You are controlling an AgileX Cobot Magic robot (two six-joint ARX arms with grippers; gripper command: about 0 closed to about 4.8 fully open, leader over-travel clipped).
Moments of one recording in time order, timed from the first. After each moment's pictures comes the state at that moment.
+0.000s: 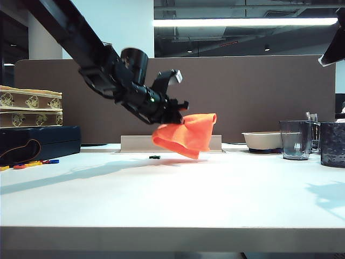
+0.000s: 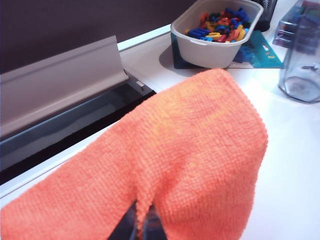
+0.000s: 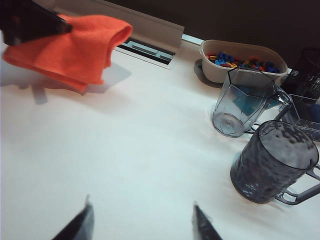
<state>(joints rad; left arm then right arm) -0.40 2.38 1.88 0.18 0.33 0.16 0.07 0.88 0.60 -0.03 -0.18 -0.24</state>
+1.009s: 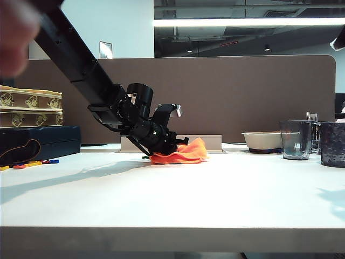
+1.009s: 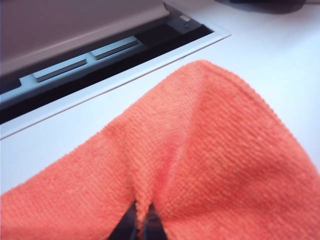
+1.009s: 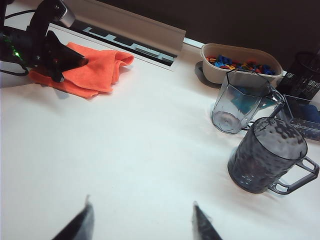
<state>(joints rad) -0.40 2.56 1.97 0.22 0.20 0.18 0.08 0.73 0.60 -0.17 -0.18 -0.24</state>
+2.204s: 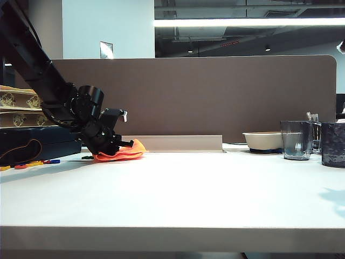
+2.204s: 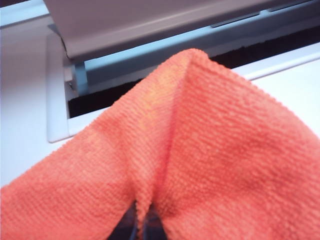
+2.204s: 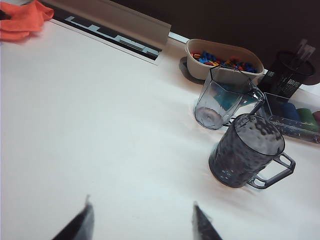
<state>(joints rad) -0.16 2.55 1.99 0.10 0.08 0.22 0.08 0.73 0.60 -0.18 -0.11 -0.29</state>
